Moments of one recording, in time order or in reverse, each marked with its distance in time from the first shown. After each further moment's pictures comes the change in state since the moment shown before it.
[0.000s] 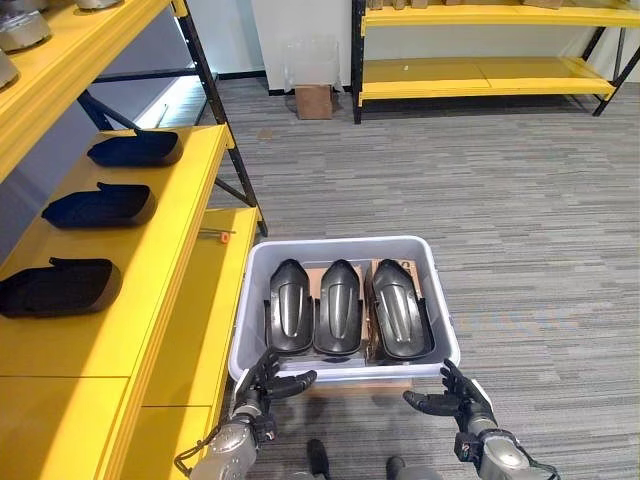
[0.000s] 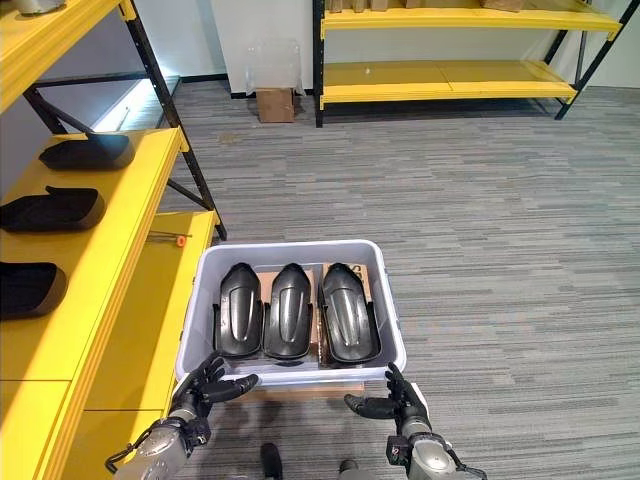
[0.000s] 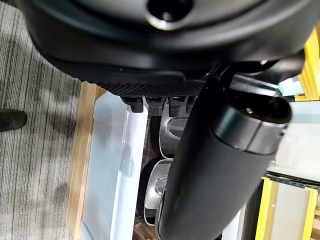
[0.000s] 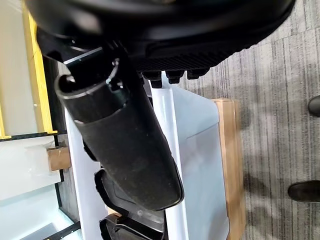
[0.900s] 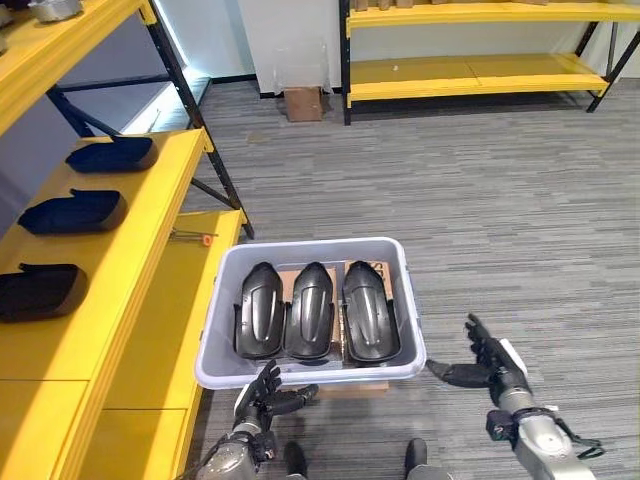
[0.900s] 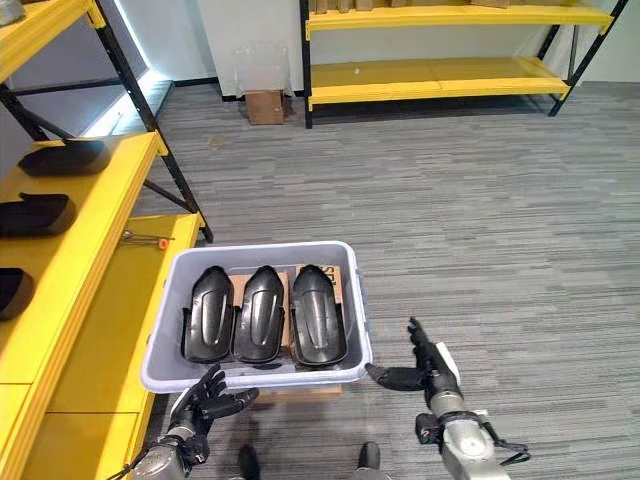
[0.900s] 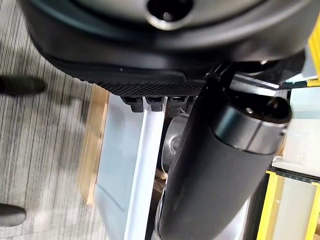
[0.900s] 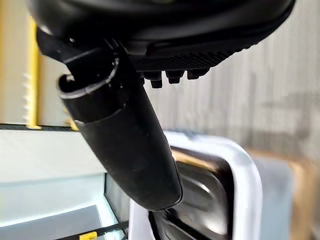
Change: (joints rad) left arm 0.114 -0.040 0.036 -0.064 0.015 -0.022 -0.039; right arm 0.052 -0.200 -0.133 -0.377 -0.080 -0.036 0.033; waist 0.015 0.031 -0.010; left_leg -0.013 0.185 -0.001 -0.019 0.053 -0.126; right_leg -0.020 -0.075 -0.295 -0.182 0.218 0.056
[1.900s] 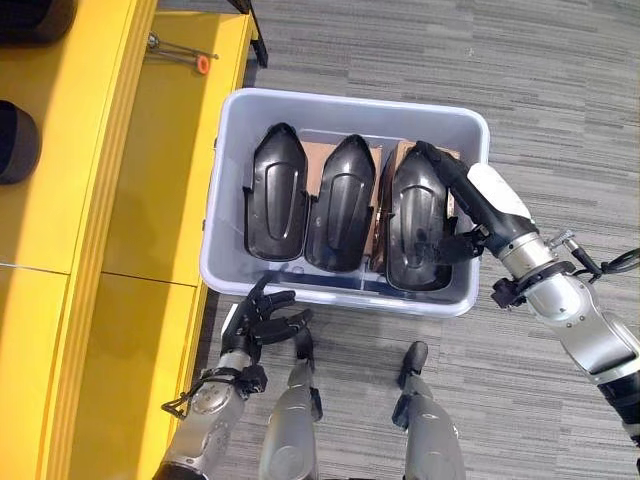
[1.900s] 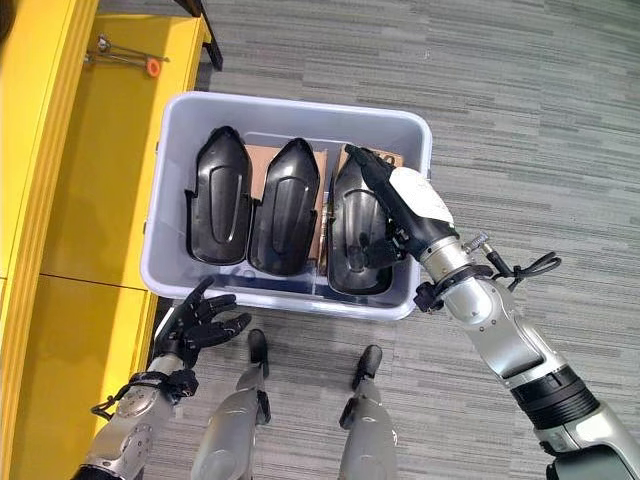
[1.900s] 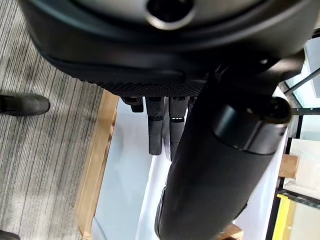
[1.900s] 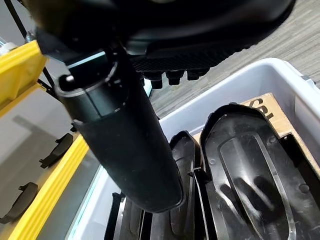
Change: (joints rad) left arm -0.198 0.164 -0.004 -0.181 -0.058 -0.090 0.011; right arm -0.677 -0.384 0.299 -0.102 -0.380 -0.058 0.000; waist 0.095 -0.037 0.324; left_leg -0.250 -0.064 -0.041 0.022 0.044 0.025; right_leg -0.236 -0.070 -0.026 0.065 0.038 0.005
